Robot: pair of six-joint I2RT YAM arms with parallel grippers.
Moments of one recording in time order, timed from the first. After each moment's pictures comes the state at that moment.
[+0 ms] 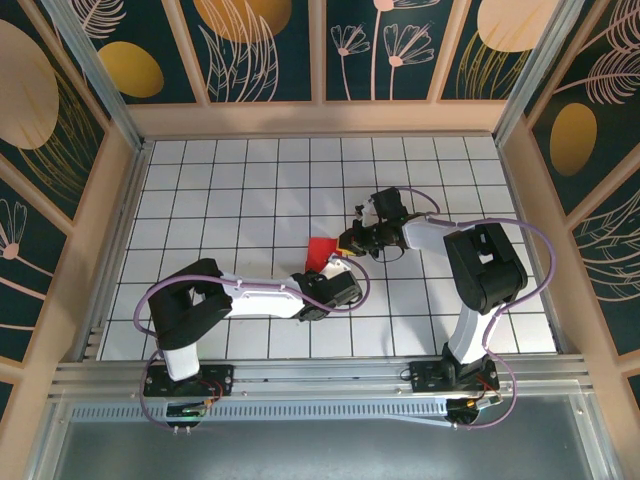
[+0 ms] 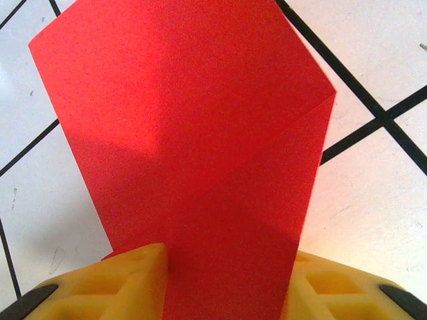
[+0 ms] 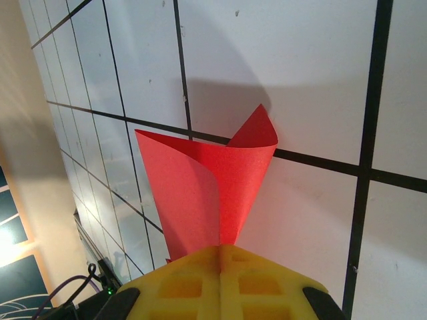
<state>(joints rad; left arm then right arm) -1.17 1.82 0.99 -0.36 -0.59 -0.42 0.44 1.80 0.96 -0.15 -0.71 0.71</state>
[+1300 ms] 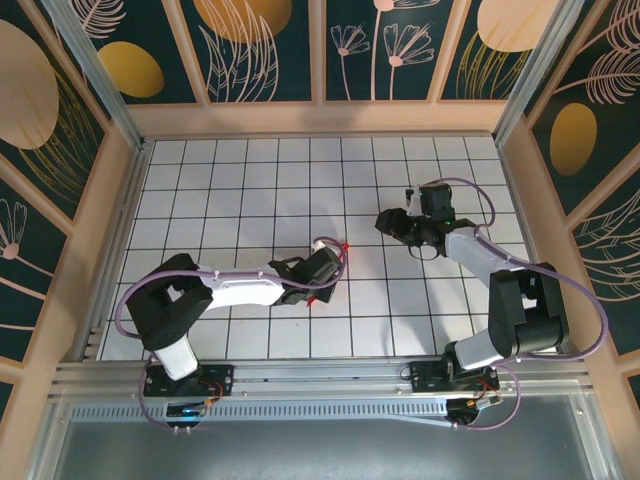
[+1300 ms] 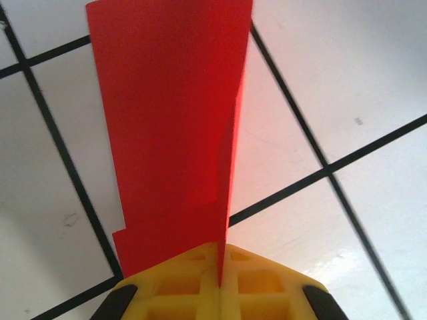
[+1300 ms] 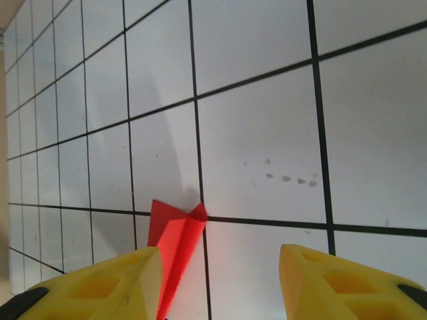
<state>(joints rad) -1.01 1.72 0.90 -0.17 -0.18 -0.56 0.22 1.46 0.82 -0.20 -0.45 0.57</state>
